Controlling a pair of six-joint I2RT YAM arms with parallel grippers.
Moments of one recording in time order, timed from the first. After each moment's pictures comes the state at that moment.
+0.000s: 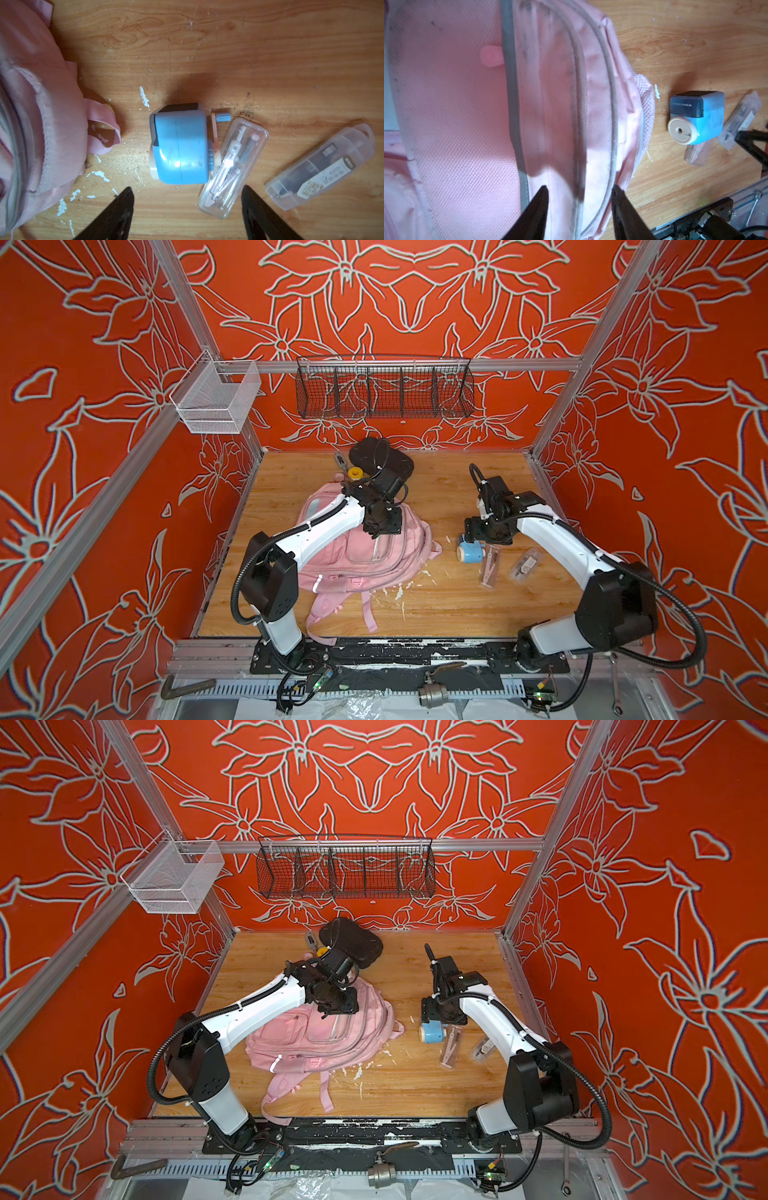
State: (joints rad) left arm -0.62 1.72 1.50 -0.94 0.09 -0.60; right arm 0.27 1.48 1.14 -0.98 -0.01 0.33
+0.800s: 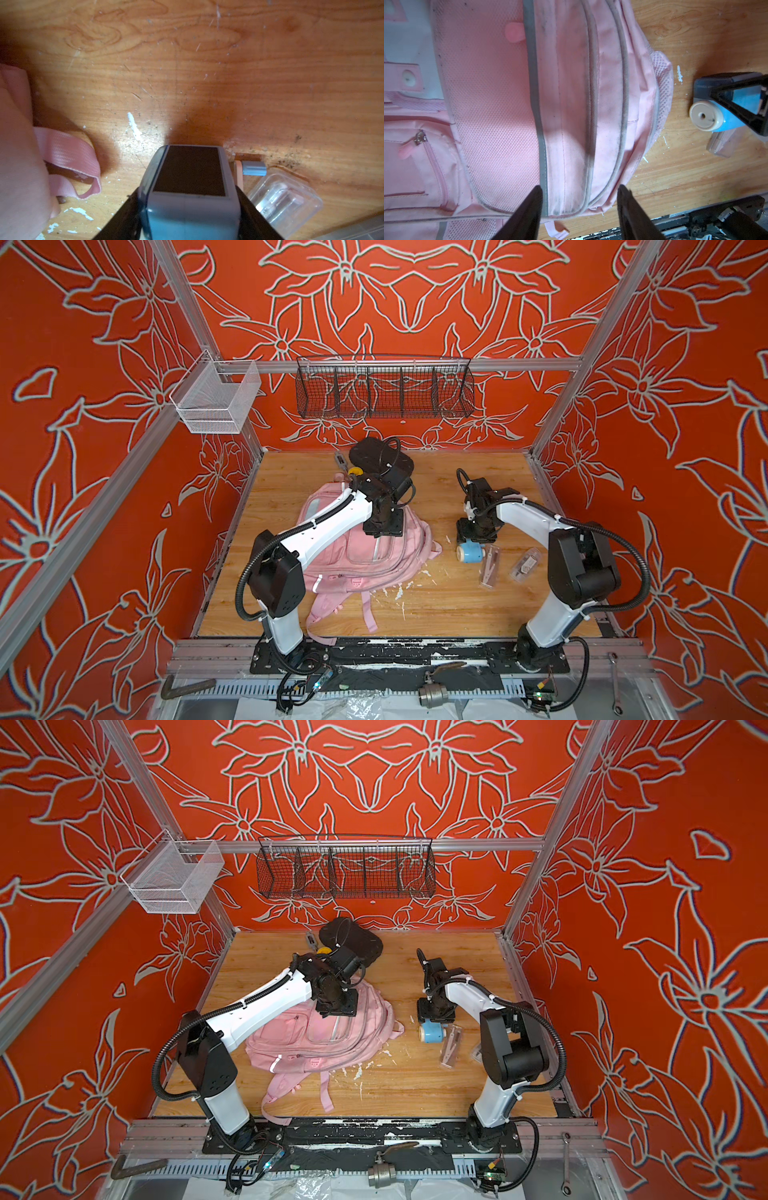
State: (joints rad) left arm -0.65 1.78 1.65 -1.18 -0.01 -0.61; right arm 0.26 1.72 1.17 -0.88 -0.08 0.28
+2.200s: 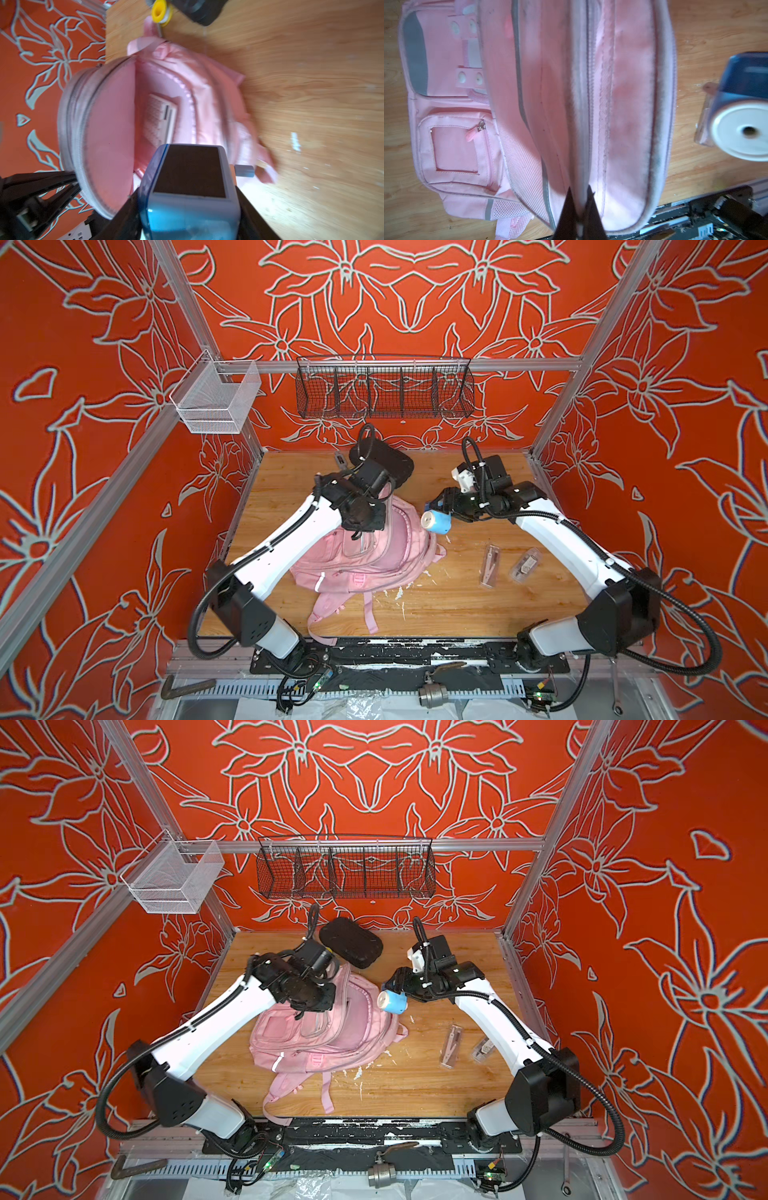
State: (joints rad) left arm -0.59 1.49 1.56 -1.18 -0.02 -0.54; right arm 0.41 1.46 1.30 -0.72 -0.44 0.63
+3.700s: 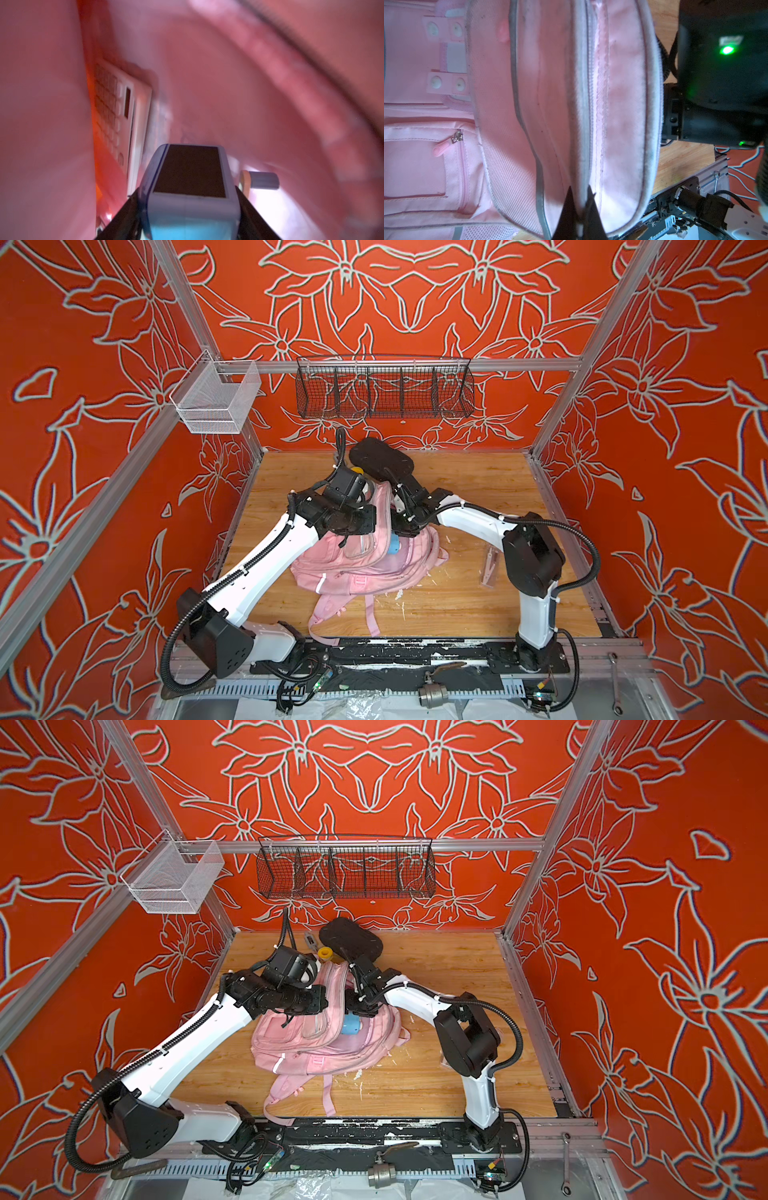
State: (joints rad) left arm -0.52 1.35 1.36 -0.98 0.14 -0.54; right arm 0.71 1.96 1.52 -0.63 -0.33 0.68
